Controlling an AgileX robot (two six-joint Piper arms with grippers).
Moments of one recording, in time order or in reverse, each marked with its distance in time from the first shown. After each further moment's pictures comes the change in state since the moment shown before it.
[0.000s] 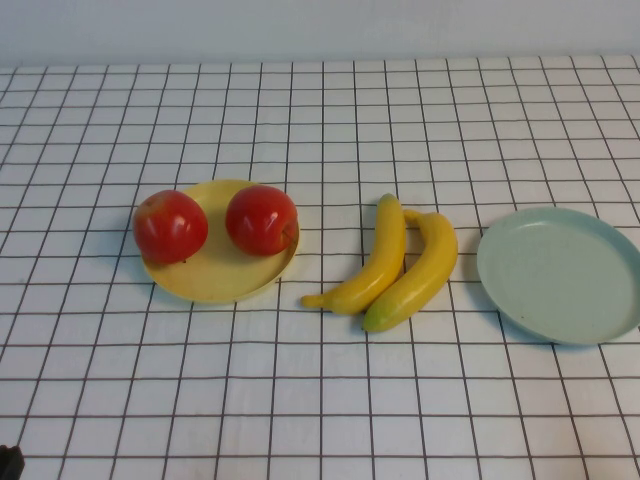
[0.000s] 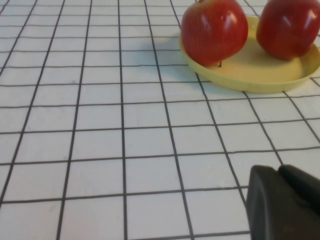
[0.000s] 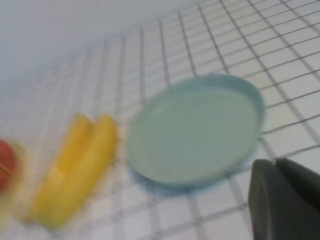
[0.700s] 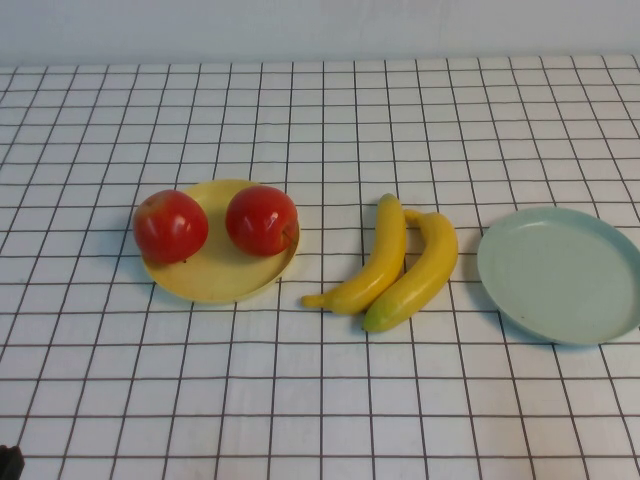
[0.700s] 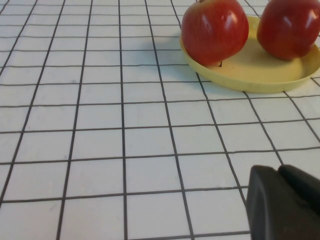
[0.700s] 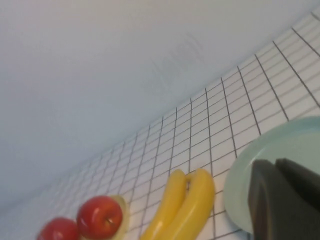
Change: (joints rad) right arm 0.000 0.058 -0.107 0.628 -0.055 -0.352; left arm 0.000 0.000 0.000 0.000 0.000 -0.002
